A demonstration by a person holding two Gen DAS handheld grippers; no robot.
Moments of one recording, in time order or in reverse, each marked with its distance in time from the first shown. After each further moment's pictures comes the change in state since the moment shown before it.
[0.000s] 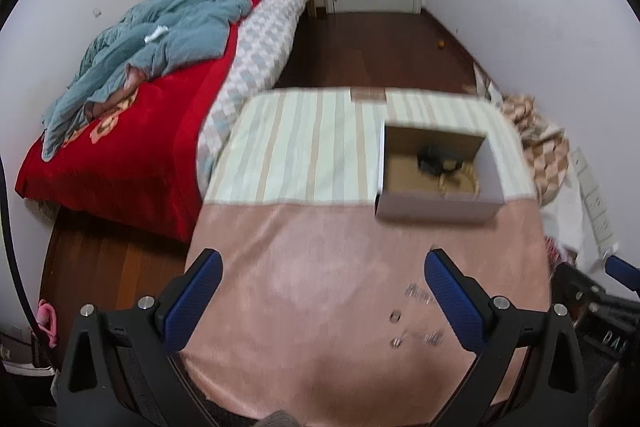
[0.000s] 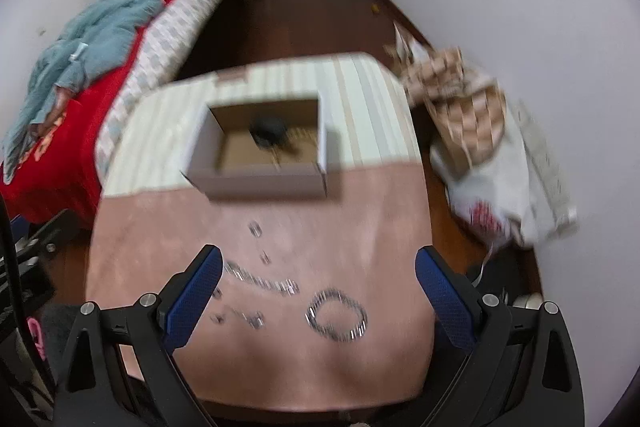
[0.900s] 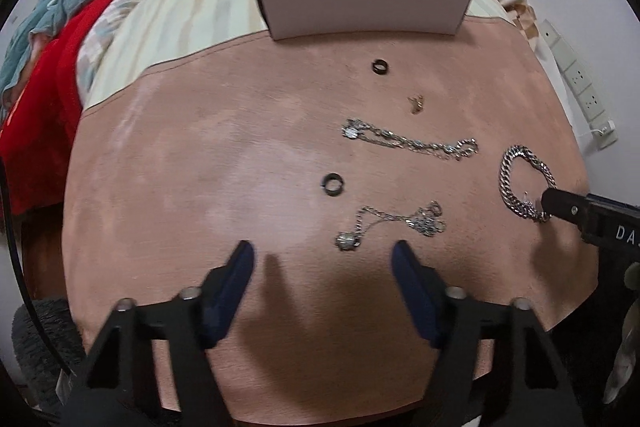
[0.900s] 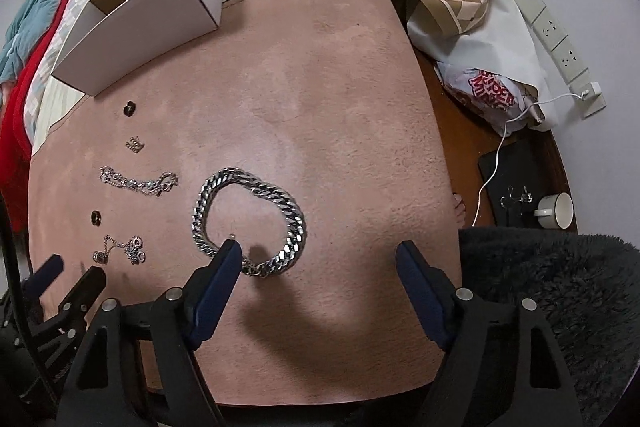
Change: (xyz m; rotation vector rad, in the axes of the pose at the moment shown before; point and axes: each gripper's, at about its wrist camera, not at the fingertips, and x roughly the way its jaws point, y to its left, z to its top) left arm 0.107 -0.069 -0.112 0.208 0.261 -0.154; right arm 0.134 -0.066 -0.093 0.161 0.268 -0.011
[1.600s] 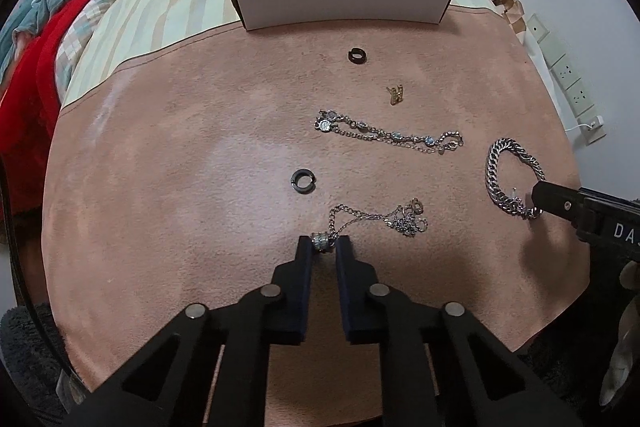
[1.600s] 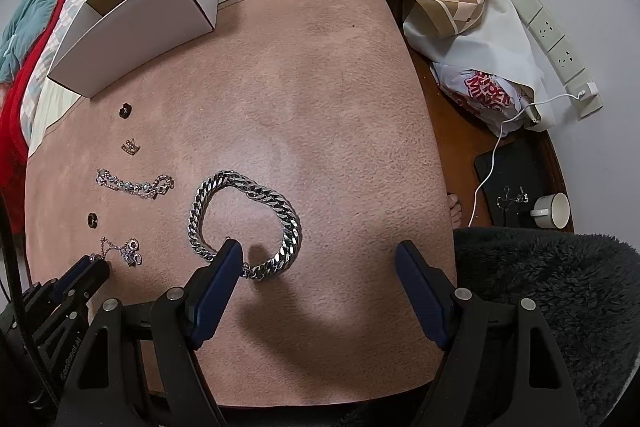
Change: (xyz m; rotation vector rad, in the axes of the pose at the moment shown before) left arm 0.010 -0.007 0.006 0.006 0.017 -0.057; right arm -0.002 -0.002 0.001 -0.002 -0.002 -0.011
